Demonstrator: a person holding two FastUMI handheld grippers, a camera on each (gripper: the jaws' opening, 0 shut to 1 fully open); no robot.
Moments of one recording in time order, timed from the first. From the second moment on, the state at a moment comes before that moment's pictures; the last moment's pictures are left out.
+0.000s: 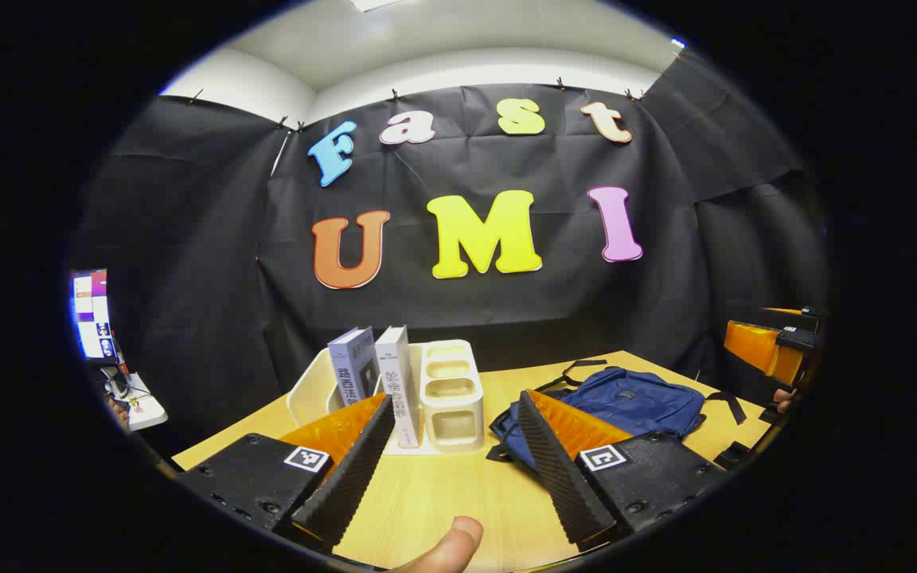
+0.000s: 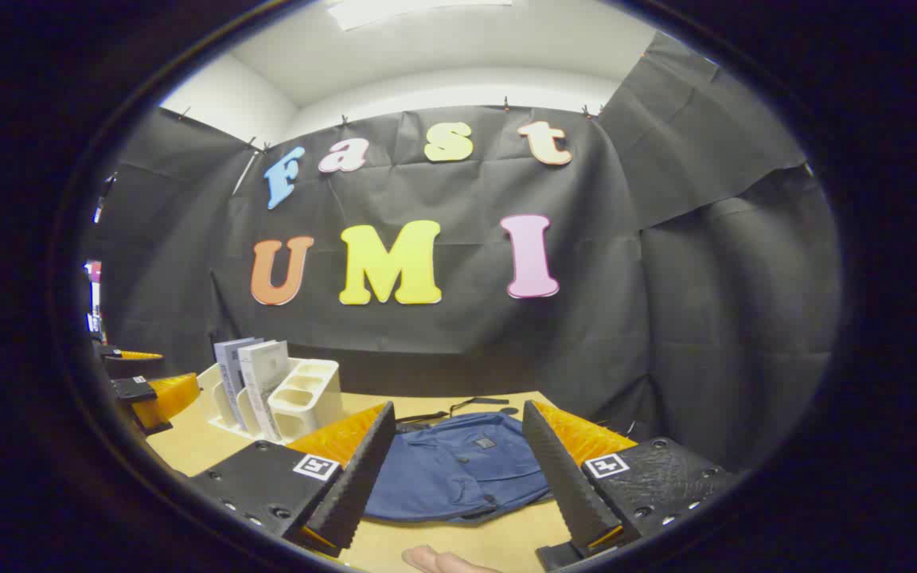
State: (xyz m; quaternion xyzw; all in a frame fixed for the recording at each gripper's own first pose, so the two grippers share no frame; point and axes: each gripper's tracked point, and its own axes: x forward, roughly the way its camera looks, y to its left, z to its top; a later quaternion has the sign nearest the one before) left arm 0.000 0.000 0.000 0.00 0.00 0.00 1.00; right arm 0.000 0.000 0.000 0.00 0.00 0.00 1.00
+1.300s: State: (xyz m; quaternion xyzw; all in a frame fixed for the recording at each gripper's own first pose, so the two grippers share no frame) left arm -0.002 0.054 0.004 -0.01 -0.01 -0.01 1.00; right arm 0.019 0.056 -0.055 -0.09 0.09 0.02 0.99
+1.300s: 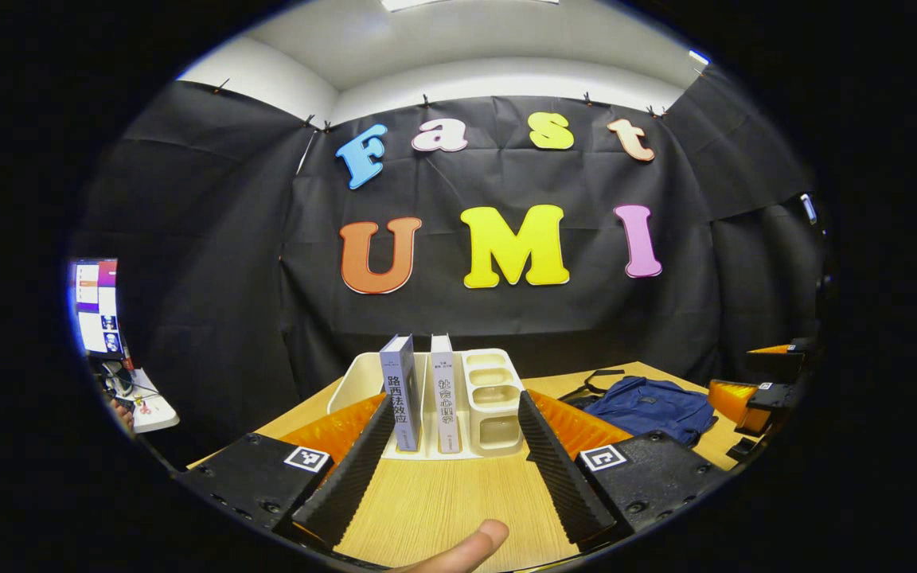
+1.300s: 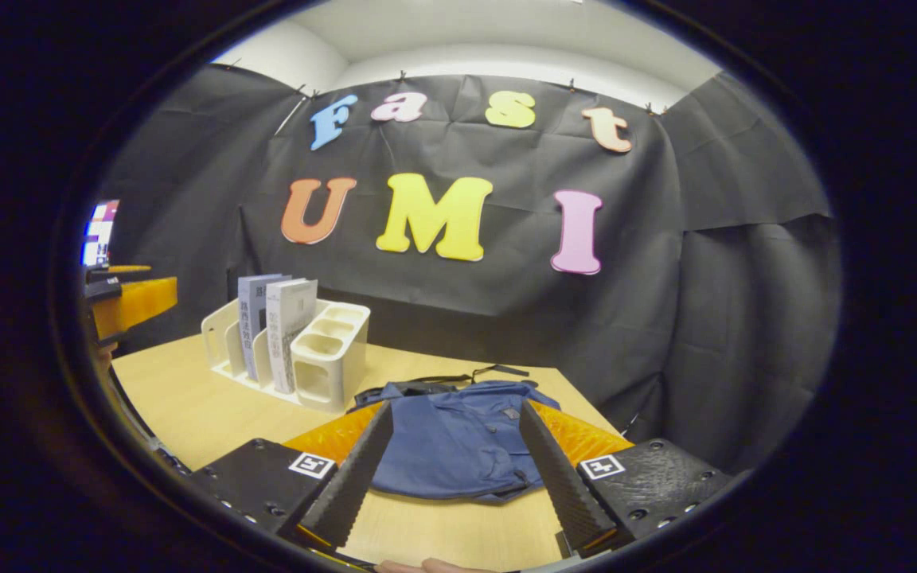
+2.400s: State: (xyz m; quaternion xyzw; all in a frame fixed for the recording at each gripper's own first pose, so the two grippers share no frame) left arm 0.021 0.067 -0.022 -0.01 0.02 0.00 1.00; right arm 0.115 0.172 -0.231 -0.28 0.25 0.03 0.92
